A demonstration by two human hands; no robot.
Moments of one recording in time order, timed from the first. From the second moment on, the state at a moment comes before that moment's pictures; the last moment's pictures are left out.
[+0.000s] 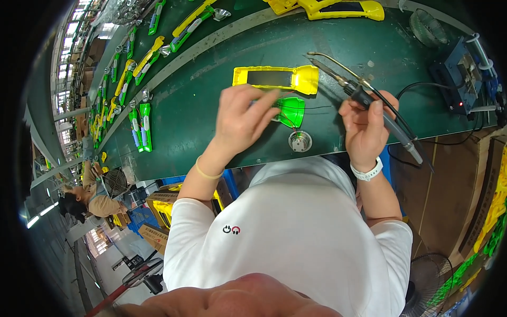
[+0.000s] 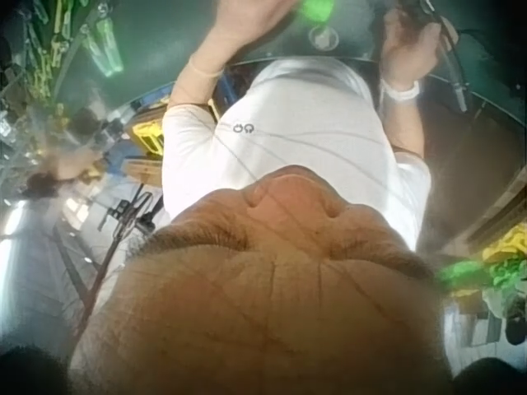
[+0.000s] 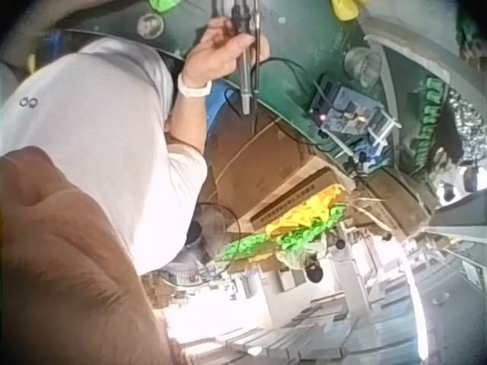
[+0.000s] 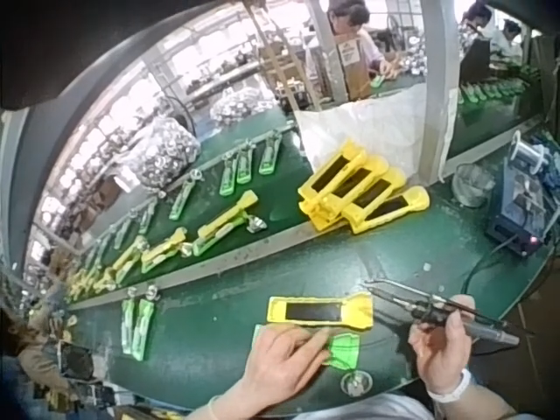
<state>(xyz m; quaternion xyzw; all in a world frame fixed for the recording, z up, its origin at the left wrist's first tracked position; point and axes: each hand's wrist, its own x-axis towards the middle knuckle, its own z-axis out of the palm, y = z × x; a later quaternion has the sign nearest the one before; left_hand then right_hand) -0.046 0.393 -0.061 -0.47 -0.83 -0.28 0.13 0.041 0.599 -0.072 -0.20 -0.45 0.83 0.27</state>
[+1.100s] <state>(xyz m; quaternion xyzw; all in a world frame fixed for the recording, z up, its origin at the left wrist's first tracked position) -0.055 0.367 -0.060 -0.57 -0.79 -0.20 0.09 0.073 0.593 -0.095 -0.13 -0.61 0.78 0.10</state>
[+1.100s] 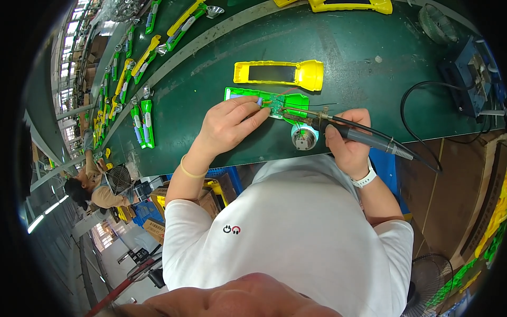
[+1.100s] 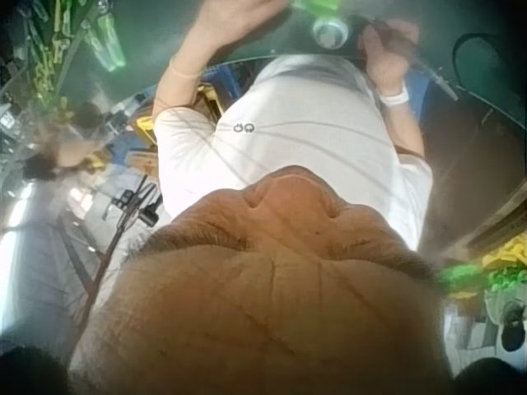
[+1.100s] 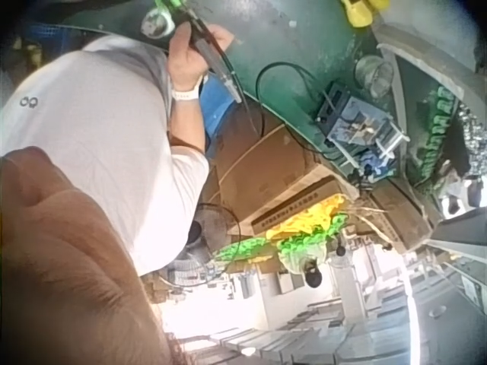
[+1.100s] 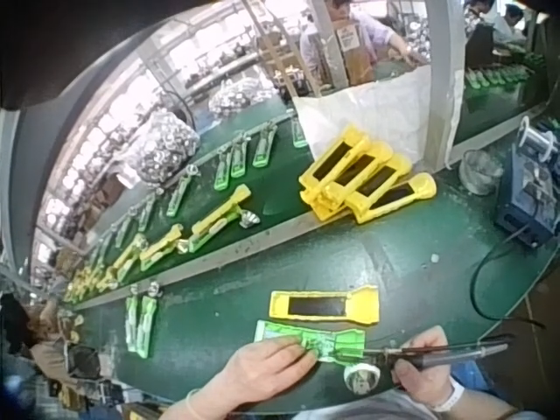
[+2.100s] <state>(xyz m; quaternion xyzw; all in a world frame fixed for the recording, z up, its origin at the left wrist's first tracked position) -0.040 0.437 -0.074 -0.48 -0.82 -0.31 0.10 0.035 0.632 -0.078 -0.09 -0.49 0.84 0.23</state>
